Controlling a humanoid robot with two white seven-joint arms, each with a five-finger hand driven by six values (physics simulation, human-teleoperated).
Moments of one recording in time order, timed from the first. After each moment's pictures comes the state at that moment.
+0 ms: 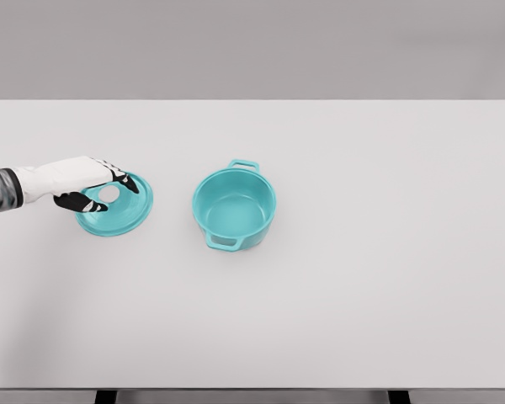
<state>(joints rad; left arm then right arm) -0.54 0.70 -0.44 -1.19 -0.43 -0.61 -0.61 0.01 0.00 -0.30 0.05 0.25 -0.01 0.09</state>
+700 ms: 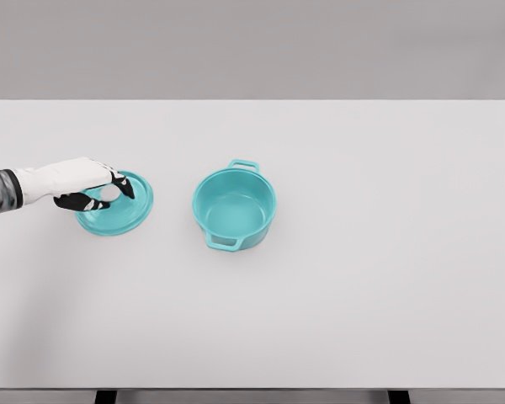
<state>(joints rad) -0.54 0.70 -0.44 -1.19 -0.43 -0.61 -0.61 0.01 0.00 -0.30 0.05 0.25 -0.01 0.09</state>
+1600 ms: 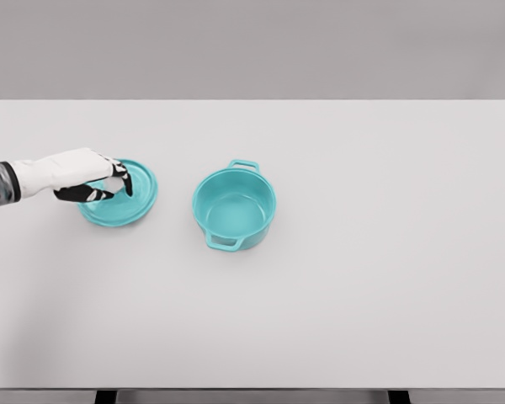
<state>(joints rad) -0.54 0.71 -0.43 -1.26 -0.42 -0.61 -0.61 0.01 0.00 -0.30 0.05 0.25 -0.01 0.09</state>
